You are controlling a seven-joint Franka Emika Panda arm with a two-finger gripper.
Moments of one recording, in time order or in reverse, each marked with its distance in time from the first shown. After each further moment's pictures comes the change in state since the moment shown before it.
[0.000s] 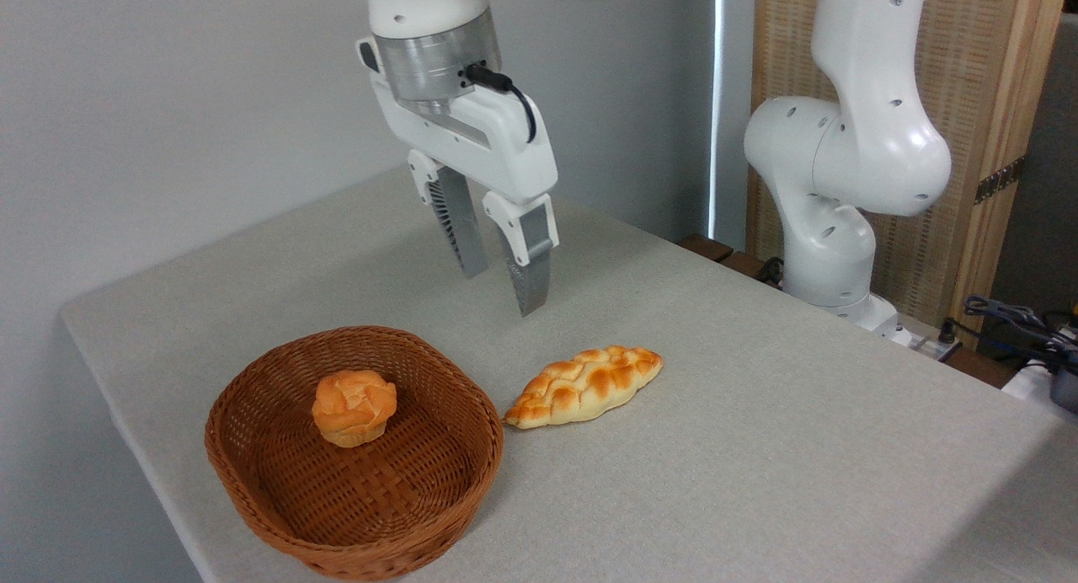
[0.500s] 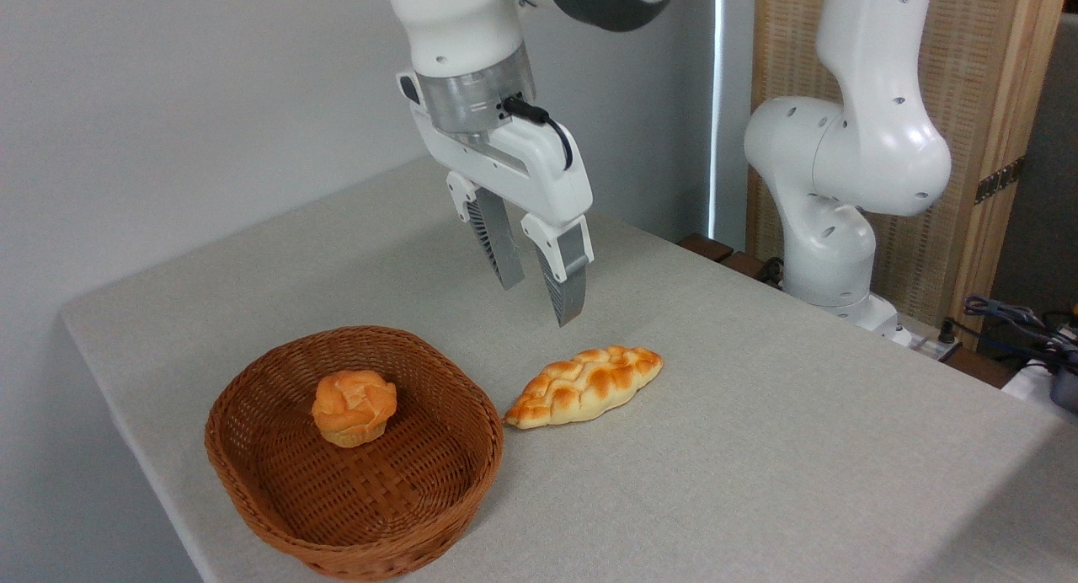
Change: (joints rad) arm -0.002 -0.072 -0.002 -0.158 0.000 0.049 0.004
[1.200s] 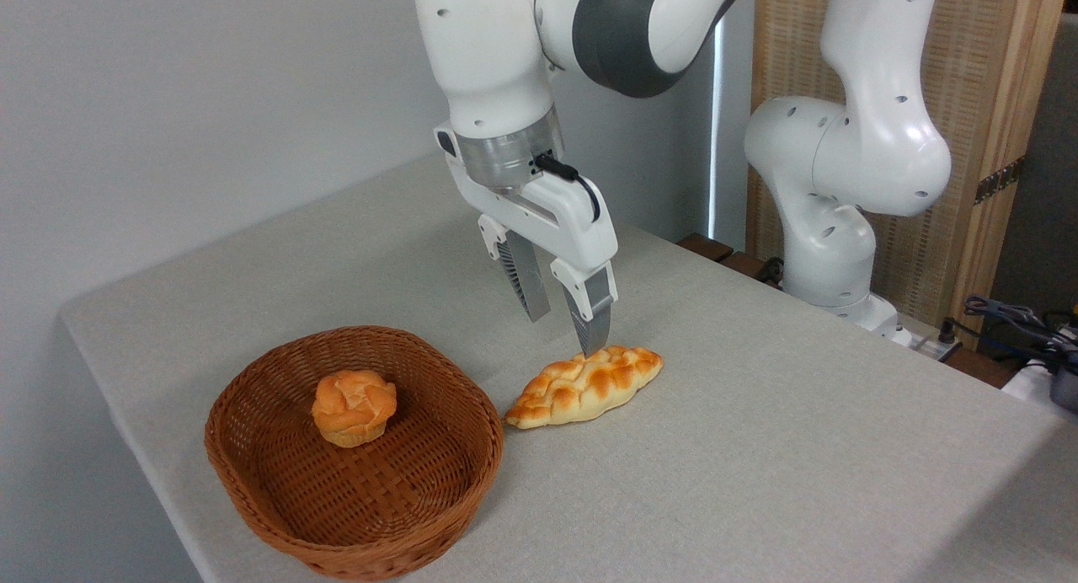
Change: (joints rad) arm -0.003 -0.050 -0.008 -0.192 0.000 0.123 0.001
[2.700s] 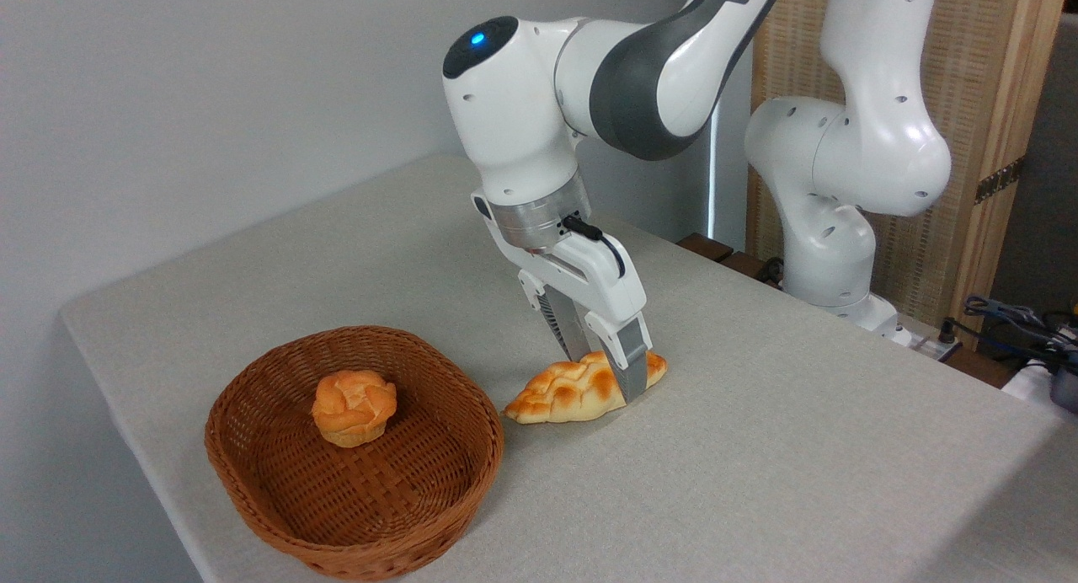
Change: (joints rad) arm 0.000 0.004 0.001 -0.152 0.095 0.106 0.008
